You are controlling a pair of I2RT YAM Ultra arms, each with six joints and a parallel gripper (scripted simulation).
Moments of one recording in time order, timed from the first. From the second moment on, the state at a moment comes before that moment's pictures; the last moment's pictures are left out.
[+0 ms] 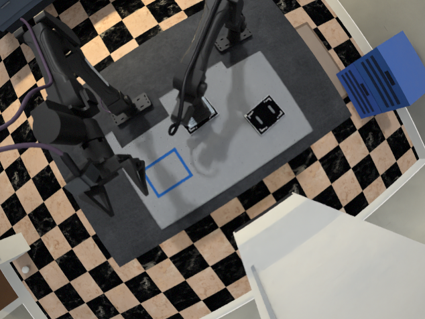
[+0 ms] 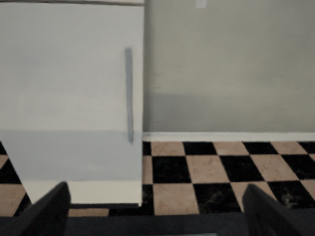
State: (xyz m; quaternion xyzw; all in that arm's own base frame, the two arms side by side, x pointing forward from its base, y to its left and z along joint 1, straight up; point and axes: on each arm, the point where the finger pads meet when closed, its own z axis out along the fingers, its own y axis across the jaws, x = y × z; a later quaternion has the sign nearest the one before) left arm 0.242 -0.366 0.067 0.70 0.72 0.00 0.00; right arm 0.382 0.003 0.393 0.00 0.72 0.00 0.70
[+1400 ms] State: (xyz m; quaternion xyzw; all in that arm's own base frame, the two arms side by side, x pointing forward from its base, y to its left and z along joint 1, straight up) left arm 0.408 -0.102 0.074 0.65 0.76 0.00 0.00; right arm 0.192 0.294 0.216 -0.38 0.73 0.29 0.48
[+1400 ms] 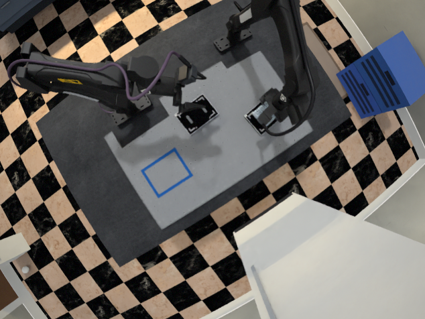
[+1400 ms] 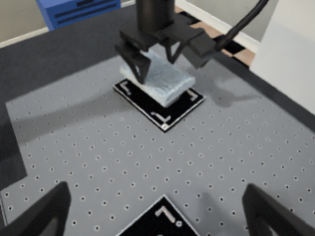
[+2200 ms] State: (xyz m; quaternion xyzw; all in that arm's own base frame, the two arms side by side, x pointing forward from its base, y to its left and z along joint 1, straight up) left arm 0.411 -0.104 0.059 0.66 0.76 0.00 0.01; right arm 0.192 0.294 0.216 -0.38 0.73 0.29 0.48
